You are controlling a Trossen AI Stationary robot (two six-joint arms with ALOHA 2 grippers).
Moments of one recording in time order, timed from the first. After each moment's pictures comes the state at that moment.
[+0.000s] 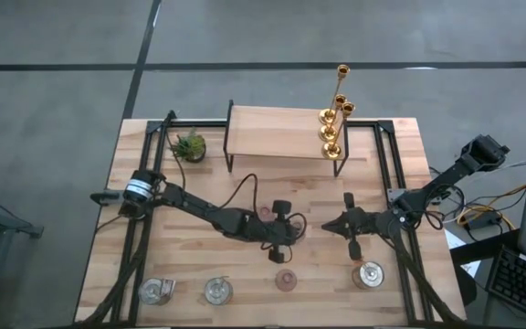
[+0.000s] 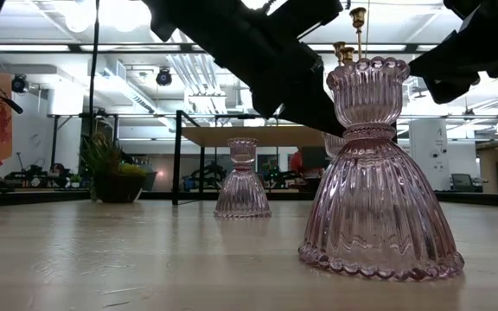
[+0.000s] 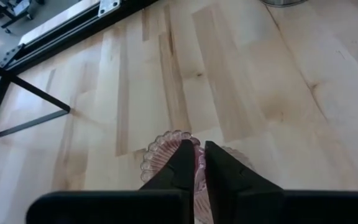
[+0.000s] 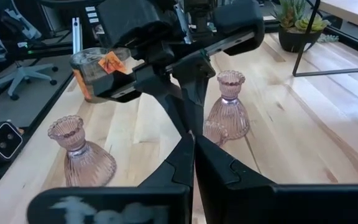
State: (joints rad) left arm -0.26 1.99 1.35 0.03 -0.36 0.22; right arm 0.59 0.96 0.29 0.32 0.55 0.34
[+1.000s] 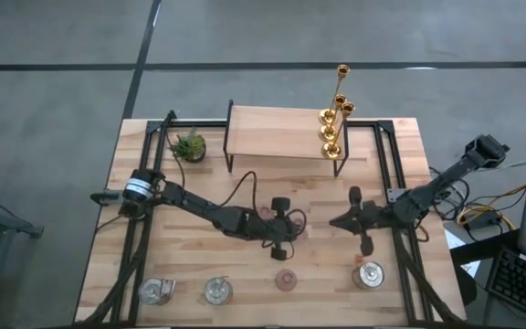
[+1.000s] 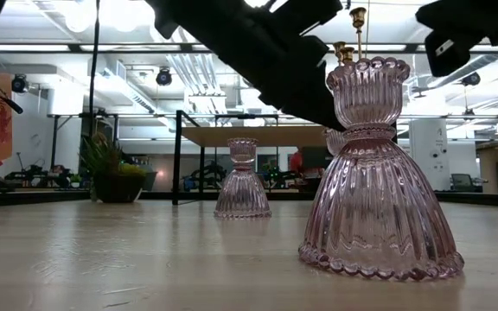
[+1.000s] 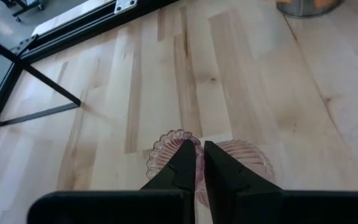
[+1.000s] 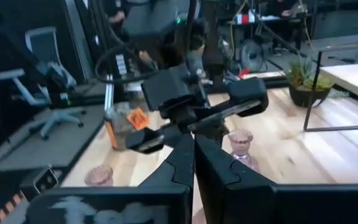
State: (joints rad) left arm -0.25 1.98 1.36 0.03 -0.39 0.16; right arm 0.59 0.74 0.24 0.41 0.50 0.21
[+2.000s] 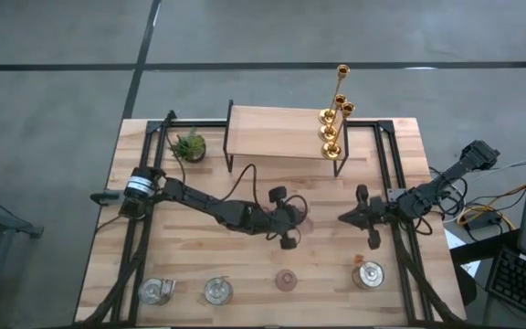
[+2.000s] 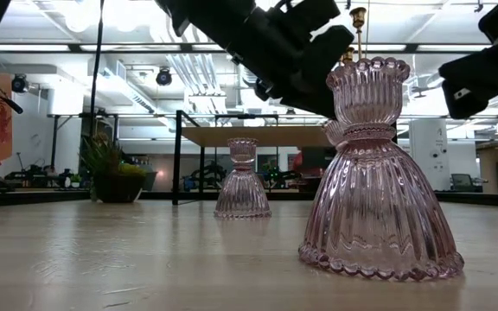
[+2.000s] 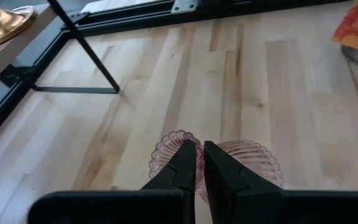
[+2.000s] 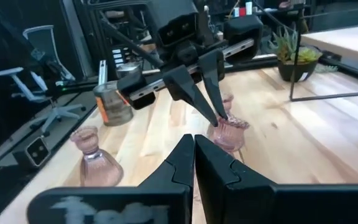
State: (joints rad) left arm -0.21 1.98 1.40 0.04 -0.49 -0.04; right arm 0.59 0.38 0.01 0.28 0.51 0.24
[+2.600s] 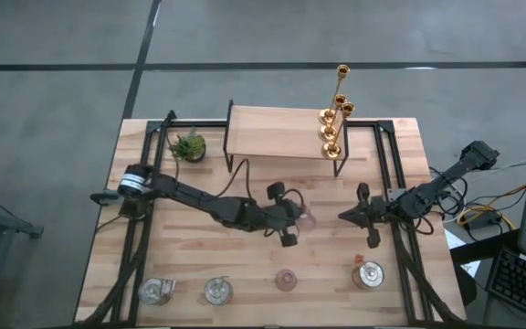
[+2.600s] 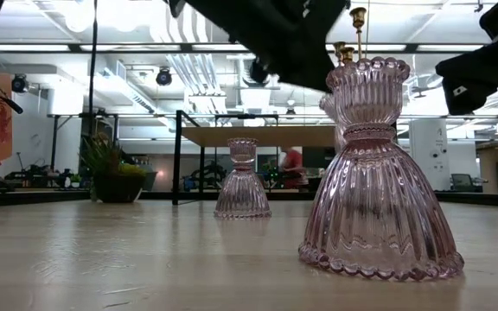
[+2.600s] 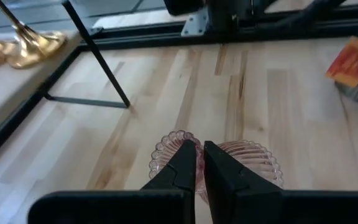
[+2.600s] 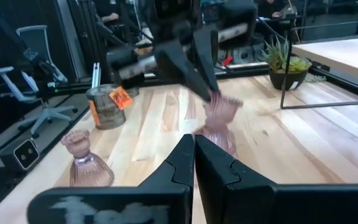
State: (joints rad) left arm -0.21 1.91 1.40 0.03 -0.49 -0.06; right arm 0.59 0.38 0.01 0.29 0.53 0.20
